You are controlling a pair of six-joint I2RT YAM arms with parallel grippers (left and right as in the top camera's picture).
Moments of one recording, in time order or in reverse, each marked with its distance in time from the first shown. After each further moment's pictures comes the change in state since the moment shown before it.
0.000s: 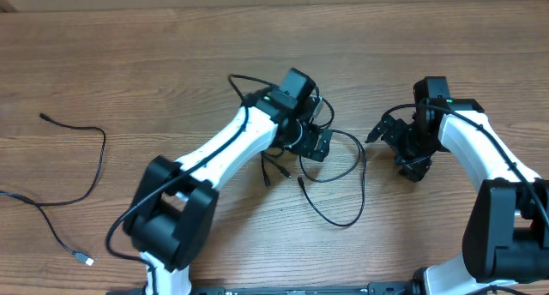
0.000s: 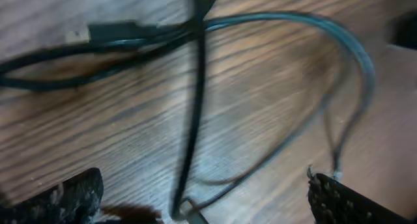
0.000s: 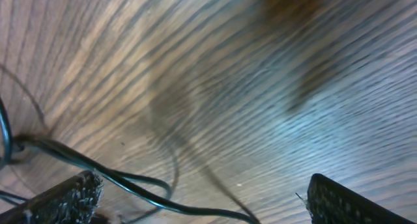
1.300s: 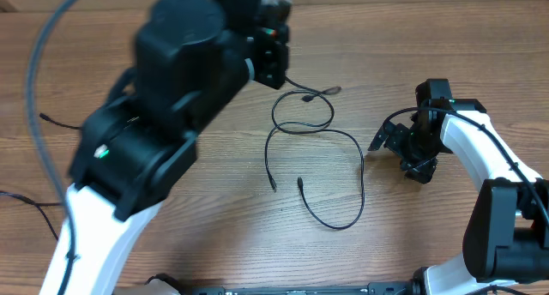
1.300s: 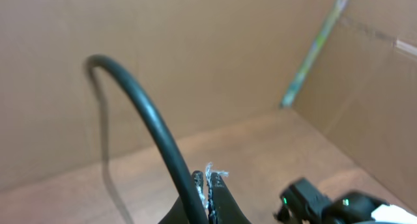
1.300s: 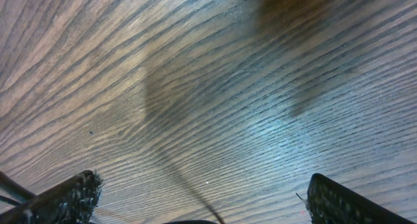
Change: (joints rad) left arm 0.008 -0.497 0.617 -0.074 -0.309 0.072; right arm -0.010 0.000 0.000 -0.041 0.043 -0.148
